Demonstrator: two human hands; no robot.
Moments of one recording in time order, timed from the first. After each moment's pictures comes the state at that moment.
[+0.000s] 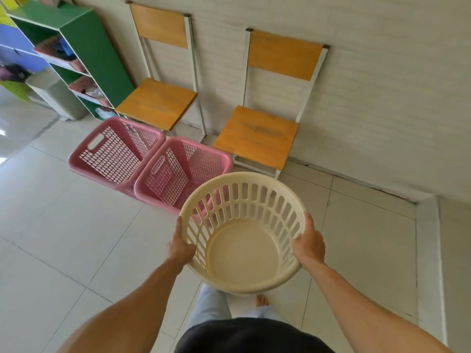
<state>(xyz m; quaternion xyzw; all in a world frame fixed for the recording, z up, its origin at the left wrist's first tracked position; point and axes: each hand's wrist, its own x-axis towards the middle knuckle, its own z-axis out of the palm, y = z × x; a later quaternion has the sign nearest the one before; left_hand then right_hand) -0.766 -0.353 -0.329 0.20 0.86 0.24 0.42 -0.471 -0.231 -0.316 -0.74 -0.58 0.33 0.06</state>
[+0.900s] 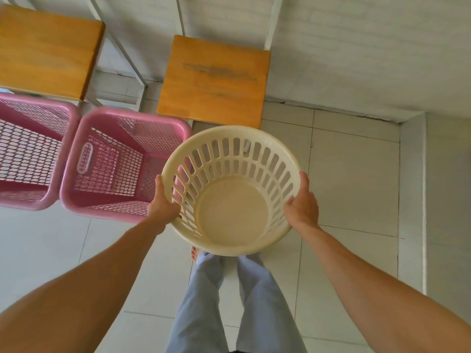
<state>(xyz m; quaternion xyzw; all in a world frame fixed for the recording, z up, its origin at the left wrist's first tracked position) -0.825 -0.142 -0.443 0.27 0.82 0.11 0.49 -0.497 -0.103 -0.410 -0.81 -0.48 0.33 0.03</state>
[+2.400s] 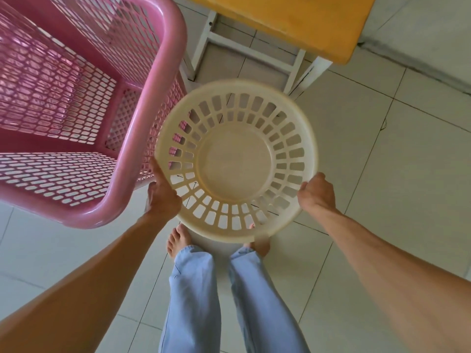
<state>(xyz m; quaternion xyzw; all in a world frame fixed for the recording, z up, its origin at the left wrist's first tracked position) -0.800 -0.147 -0.777 0.30 0.88 0.08 0.37 -0.499 -0.016 -0.755 -0.79 -0.49 0.32 -0.17</state>
